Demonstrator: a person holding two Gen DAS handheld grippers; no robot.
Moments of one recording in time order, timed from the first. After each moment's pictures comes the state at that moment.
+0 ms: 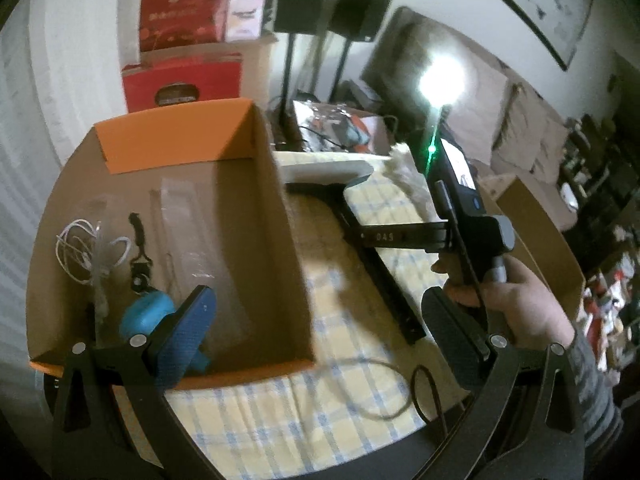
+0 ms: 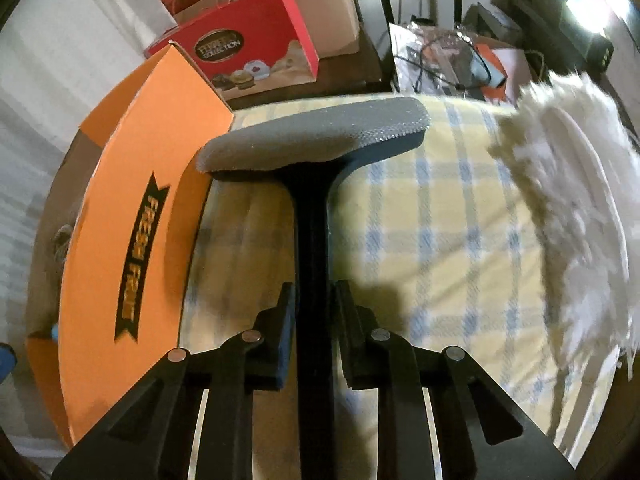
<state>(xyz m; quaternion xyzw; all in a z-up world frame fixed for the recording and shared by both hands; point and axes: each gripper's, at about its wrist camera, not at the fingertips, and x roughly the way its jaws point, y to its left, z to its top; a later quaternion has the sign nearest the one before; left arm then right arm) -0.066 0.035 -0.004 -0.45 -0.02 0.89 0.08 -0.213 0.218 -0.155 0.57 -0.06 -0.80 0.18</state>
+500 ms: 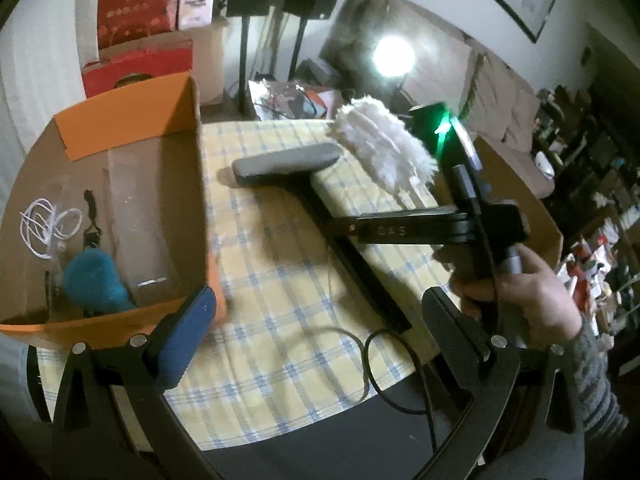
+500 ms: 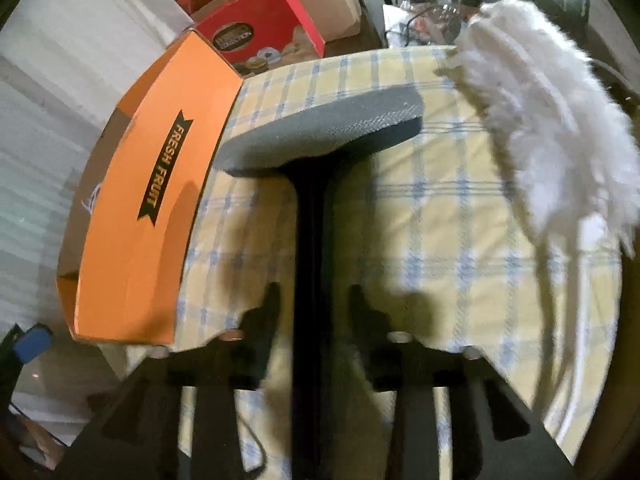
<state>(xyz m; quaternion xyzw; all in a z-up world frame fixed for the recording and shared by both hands) -0.032 0.086 -0.023 -0.48 0.00 0.87 0.13 -0.145 0.265 -0.143 0.56 -0.07 -0.80 0.20</state>
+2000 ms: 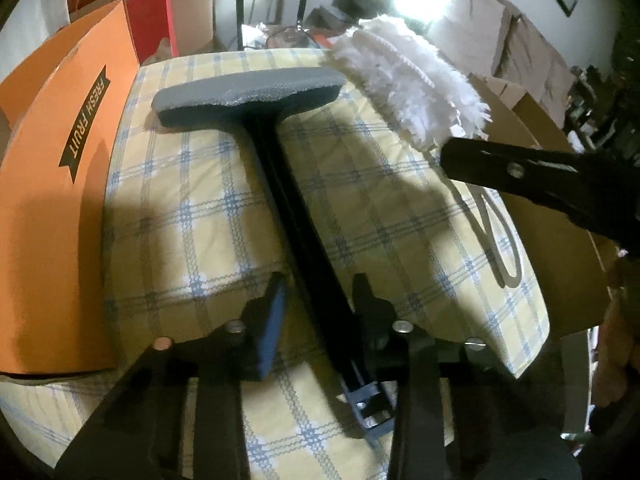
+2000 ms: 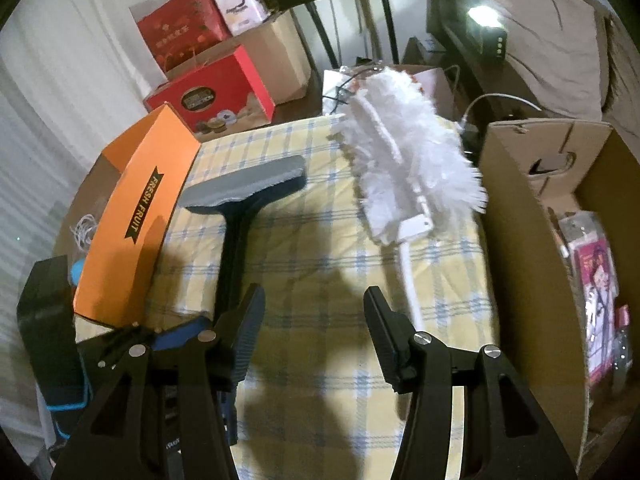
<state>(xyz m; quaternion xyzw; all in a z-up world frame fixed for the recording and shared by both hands) -0.093 0.146 -0.128 -0.53 0.01 0.84 0.10 -0.113 0.329 -0.100 0.49 -0.08 -0.85 0.14</state>
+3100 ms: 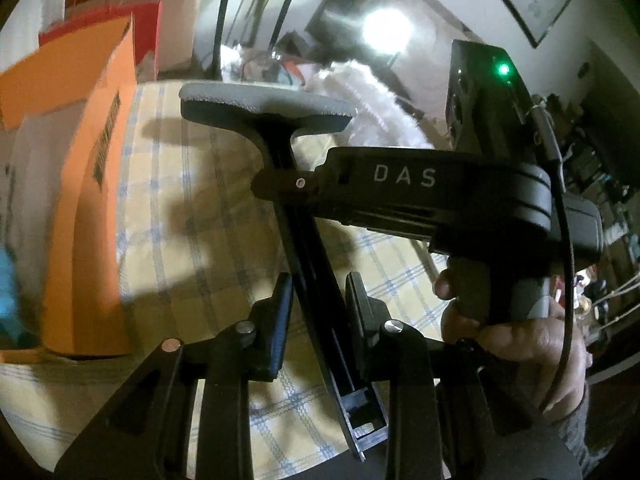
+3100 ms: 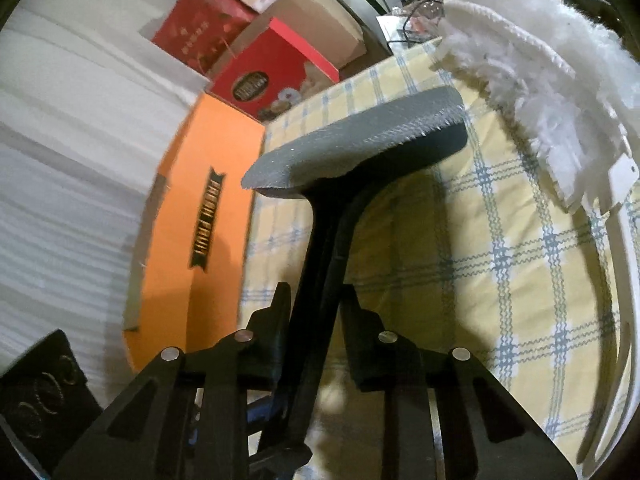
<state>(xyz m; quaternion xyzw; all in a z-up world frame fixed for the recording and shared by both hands) -0.076 0.119 -0.076 -0.50 -0.05 0.85 0.17 -0.149 0.280 -0.141 0.51 -0.26 -0.78 0.25</state>
